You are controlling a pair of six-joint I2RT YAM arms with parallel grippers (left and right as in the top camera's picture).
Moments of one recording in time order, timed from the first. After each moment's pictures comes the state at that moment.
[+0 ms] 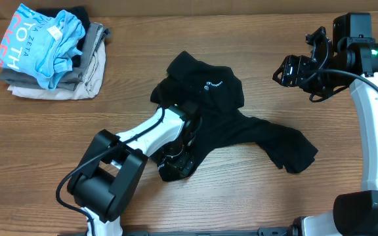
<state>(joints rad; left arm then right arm) -0.59 1.93 1.17 -1.08 0.06 -0.11 -0.05 1.66 1.73 -1.29 -0.36 0.15</state>
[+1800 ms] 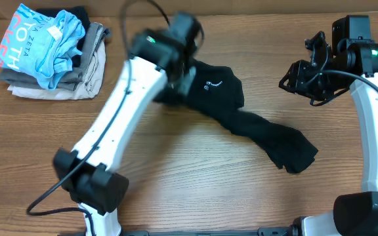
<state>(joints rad) -0.47 1.95 2.13 -1.39 -0.09 -0.12 -0.05 1.65 1.73 -1.37 -0.36 0.15</state>
